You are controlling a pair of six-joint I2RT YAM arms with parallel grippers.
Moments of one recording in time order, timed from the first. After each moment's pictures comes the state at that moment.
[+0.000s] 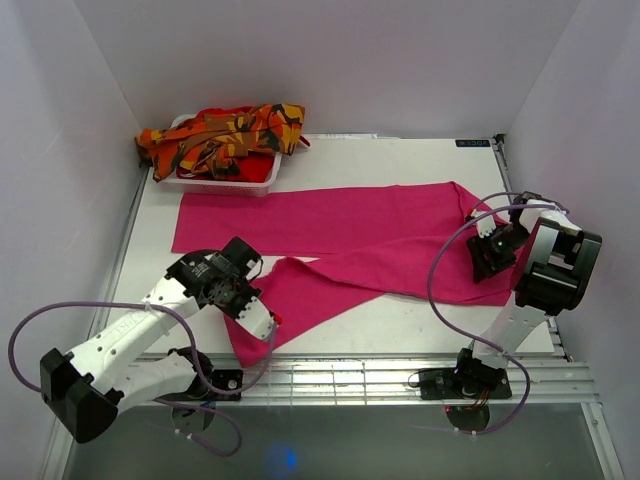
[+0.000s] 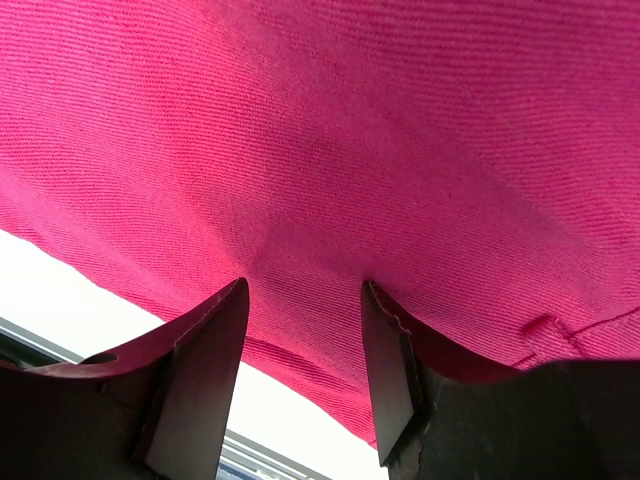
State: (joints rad) left arm -0.74 1.02 0.92 -1.19 -0.04 1.52; right arm -0.37 1.83 1.20 -0.99 -0.30 -0.88
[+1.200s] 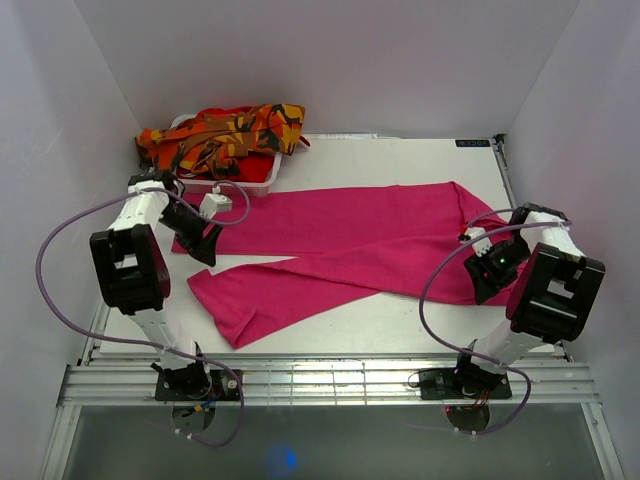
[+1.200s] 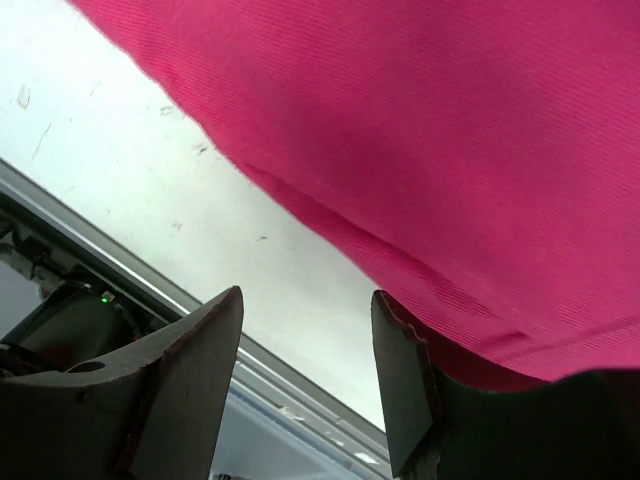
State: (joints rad) left arm 0.18 1.80 1.42 -1.23 0.49 1.08; right arm -0.36 1.62 1.10 -1.19 -0.29 -1.07
